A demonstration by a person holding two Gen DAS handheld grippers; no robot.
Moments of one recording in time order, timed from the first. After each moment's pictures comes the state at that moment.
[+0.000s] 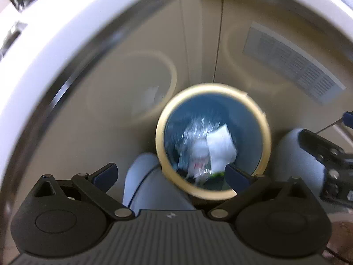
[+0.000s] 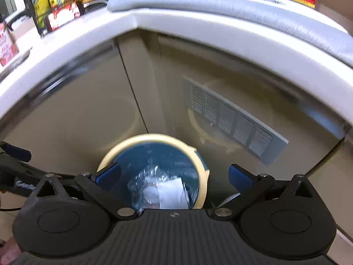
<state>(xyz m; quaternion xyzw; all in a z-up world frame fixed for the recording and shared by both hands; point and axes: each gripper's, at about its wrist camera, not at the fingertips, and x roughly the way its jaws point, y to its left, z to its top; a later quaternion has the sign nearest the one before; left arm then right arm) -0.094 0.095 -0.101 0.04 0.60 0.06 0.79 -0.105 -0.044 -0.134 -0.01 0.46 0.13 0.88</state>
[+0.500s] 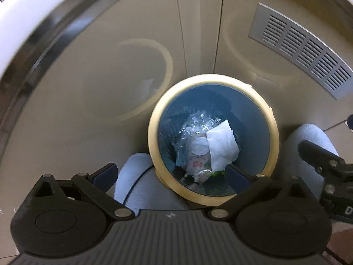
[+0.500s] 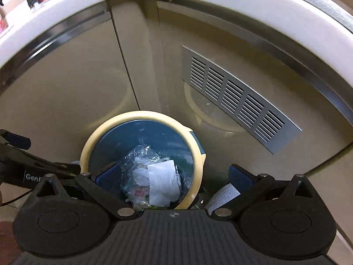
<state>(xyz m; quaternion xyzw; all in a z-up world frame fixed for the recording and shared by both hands) -0.079 0.097 -0.143 0.05 0.61 0.05 0.79 -0.091 -0.021 -0.171 -0.05 0.50 0.11 0.86</state>
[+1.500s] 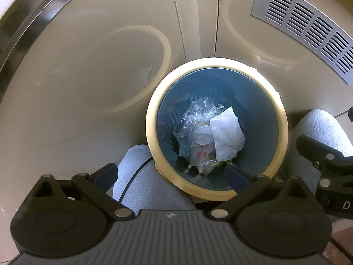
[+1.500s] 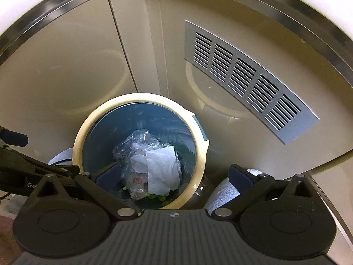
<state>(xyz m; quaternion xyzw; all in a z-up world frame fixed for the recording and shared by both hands) -0.074 0.094 -0.172 0.07 0.63 0.05 0.77 -0.079 -0.013 -0.194 -0.05 0.54 0.11 0.83</state>
